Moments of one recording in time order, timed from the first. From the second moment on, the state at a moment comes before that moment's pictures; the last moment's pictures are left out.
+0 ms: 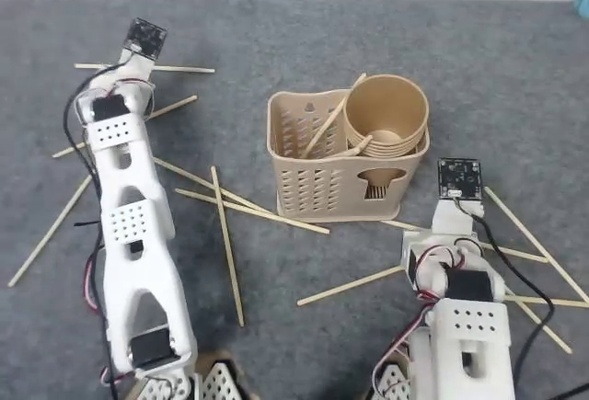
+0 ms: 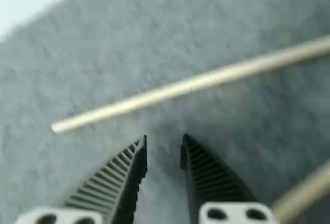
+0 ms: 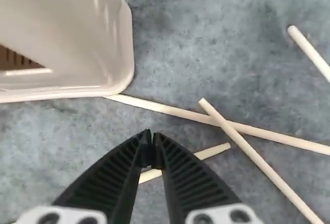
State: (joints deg) left arm -23.7 91.9 -94.3 65.6 -32.5; right arm 0.1 -64.6 80.7 50.5 1.2
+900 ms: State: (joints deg) left arm -14.3 94.9 -80.4 24.0 -9.9; right arm 0.2 -64.6 80.7 52.7 1.5
